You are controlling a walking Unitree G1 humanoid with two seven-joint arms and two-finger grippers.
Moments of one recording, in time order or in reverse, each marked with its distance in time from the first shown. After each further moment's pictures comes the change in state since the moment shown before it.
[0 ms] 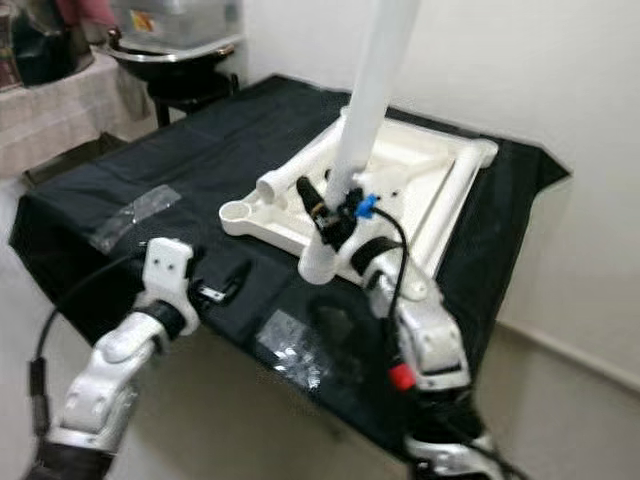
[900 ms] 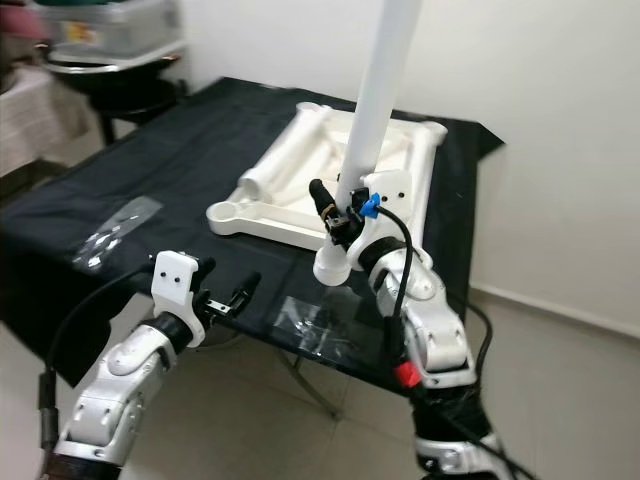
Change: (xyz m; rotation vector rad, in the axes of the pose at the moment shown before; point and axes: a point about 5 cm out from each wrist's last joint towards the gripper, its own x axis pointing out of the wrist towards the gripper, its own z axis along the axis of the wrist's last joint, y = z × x) left arm -0.010 0.012 -0.008 0.006 0.020 0.027; right arm 0.005 -0.004 0.000 -0.033 0.016 -0.043
